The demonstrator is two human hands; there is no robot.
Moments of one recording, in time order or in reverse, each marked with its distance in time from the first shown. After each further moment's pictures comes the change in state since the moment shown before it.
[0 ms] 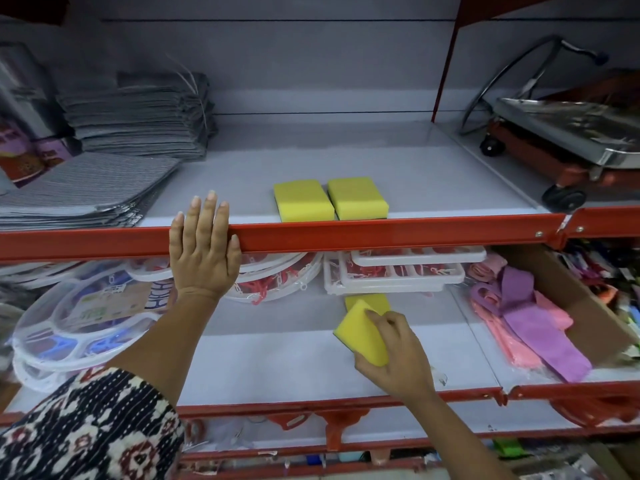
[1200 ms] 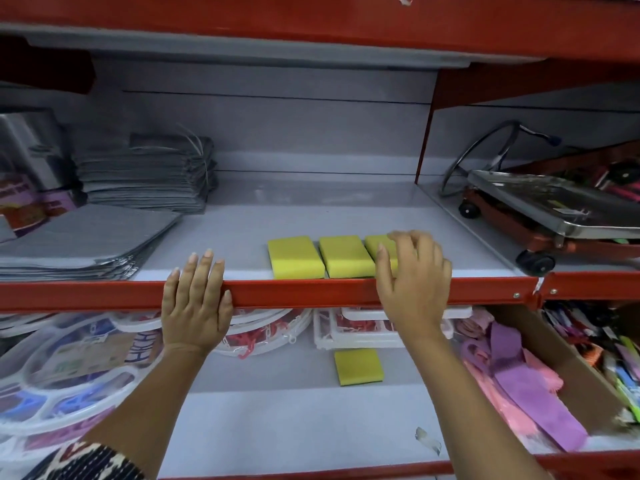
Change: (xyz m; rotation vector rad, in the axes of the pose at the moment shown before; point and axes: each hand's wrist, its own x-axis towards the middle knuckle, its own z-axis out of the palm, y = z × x) left_hand 0.002 0.000 0.004 0.054 0.026 0.001; right_hand 0.129 -0.086 -0.129 -0.322 0.704 -0.046
